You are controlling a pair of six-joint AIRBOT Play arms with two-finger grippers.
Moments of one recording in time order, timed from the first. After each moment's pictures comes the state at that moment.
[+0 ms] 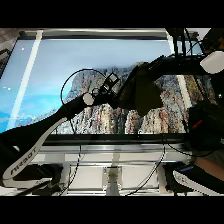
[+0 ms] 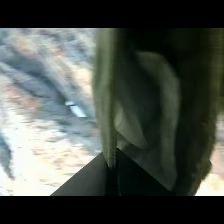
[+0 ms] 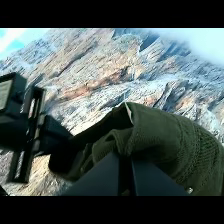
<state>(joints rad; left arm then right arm) -0.62 -1.47 1.10 0.73 -0.38 -0.59 0.20 -1.19 1.47 -1.13 1.06 1.06</state>
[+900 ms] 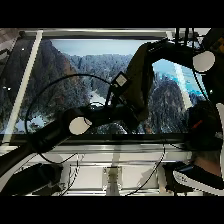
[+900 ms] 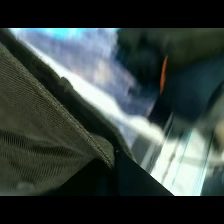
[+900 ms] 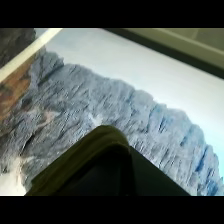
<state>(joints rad) -0.95 -1.09 1.12 0.98 -0.42 -1.17 0.20 -1.25 1.48 -1.19 0.66 1.06</state>
